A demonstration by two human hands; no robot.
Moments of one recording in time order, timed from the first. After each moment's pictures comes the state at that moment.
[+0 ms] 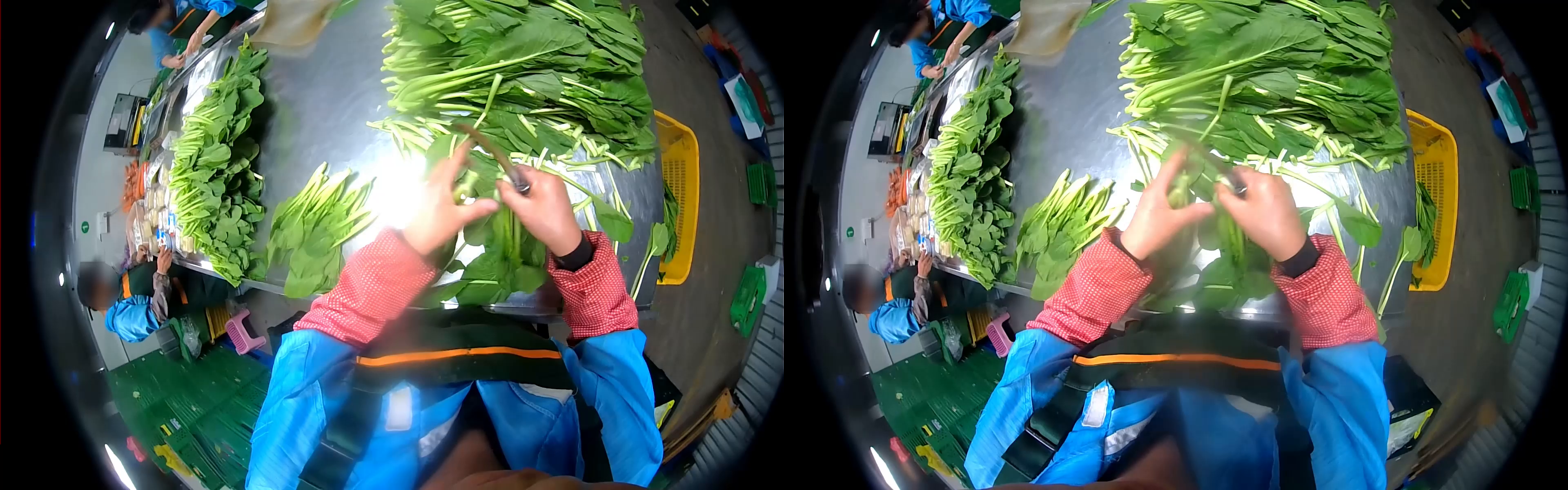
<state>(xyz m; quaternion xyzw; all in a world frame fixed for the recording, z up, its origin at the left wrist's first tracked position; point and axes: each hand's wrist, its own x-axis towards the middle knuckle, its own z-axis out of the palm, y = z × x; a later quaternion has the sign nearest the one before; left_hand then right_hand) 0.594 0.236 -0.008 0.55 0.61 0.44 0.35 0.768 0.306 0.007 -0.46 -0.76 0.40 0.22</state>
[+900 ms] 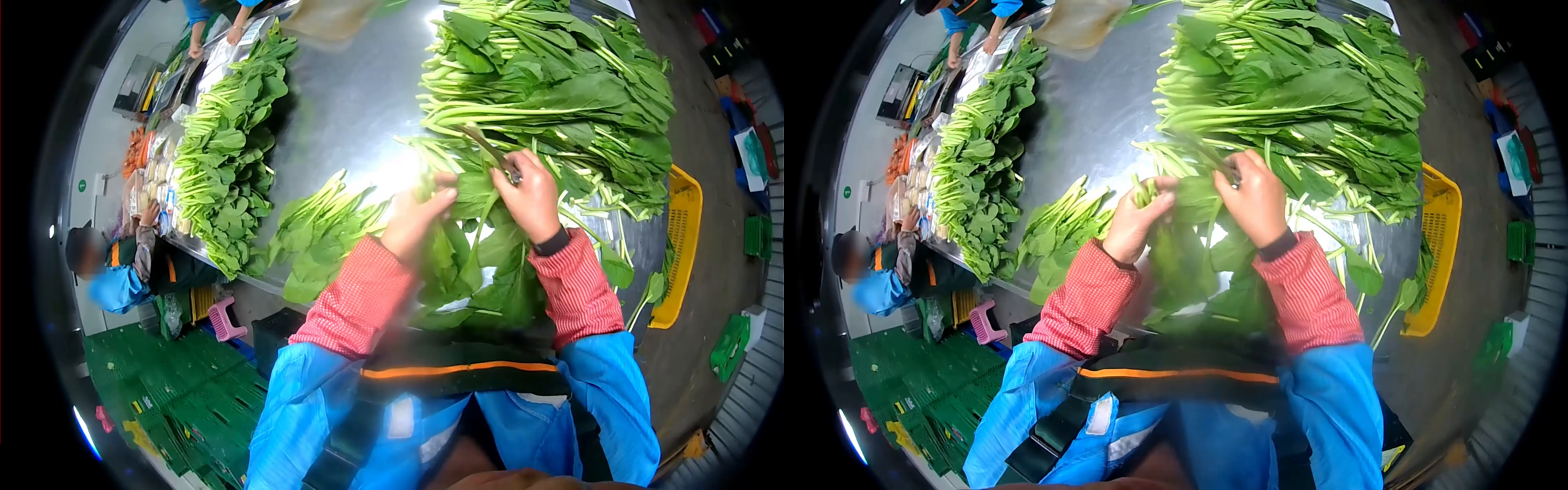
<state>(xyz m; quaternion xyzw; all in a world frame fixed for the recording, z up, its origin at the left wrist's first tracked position) 0.522 0.233 -0.018 0.24 0.55 0.57 0.55 0.690 0.352 -0.019 -0.40 -0.80 0.28 0.34</state>
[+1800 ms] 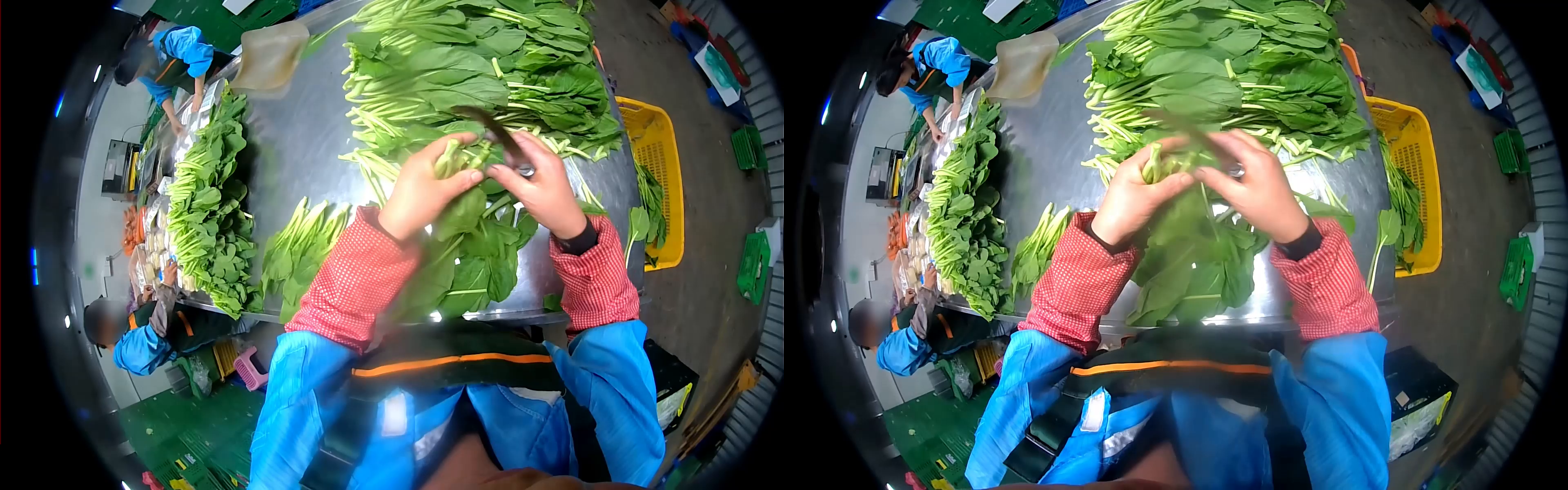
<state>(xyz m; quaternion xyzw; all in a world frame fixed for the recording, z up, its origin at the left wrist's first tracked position) 0.632 0.287 0.051 0.48 0.50 0.47 0.55 0.819 0.335 0.044 -0.36 -0.74 0.40 0.41</state>
